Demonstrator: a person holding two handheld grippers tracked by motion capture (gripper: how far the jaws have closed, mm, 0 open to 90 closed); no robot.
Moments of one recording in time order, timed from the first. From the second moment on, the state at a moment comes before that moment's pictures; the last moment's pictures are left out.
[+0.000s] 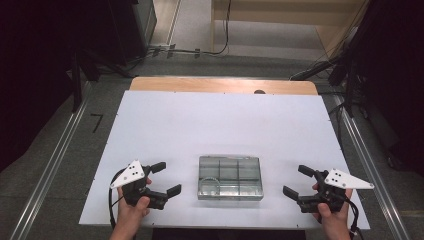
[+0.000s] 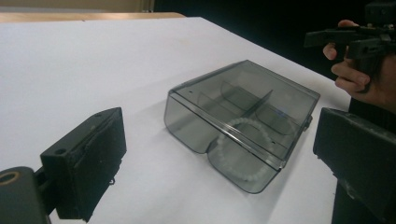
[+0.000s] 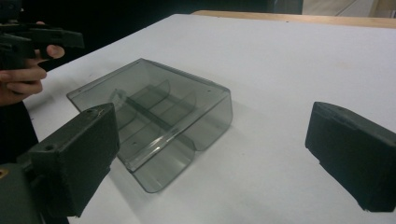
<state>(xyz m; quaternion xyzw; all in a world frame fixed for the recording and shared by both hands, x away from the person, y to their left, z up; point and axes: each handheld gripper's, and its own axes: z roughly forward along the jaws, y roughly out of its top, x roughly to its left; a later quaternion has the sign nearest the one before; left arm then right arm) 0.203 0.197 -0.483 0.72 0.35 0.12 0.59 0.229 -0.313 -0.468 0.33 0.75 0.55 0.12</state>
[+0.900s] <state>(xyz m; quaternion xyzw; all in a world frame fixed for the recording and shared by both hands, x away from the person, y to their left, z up) 0.209 0.249 -0.489 0.69 0.39 0.15 0.59 0.244 -0.374 -0.474 0.39 0.72 0.55 0.16</state>
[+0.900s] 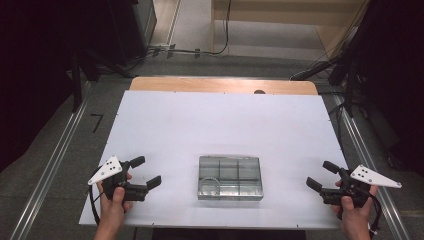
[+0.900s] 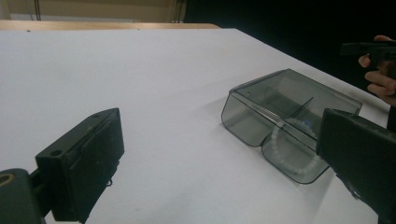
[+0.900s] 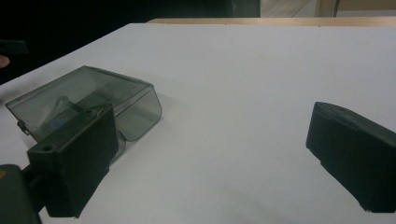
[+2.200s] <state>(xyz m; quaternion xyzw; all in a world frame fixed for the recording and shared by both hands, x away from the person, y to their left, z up) 0.213 0.283 -0.504 0.68 0.39 0.18 0.60 0.255 -0.408 -0.493 0.42 0.70 0.55 0.17</state>
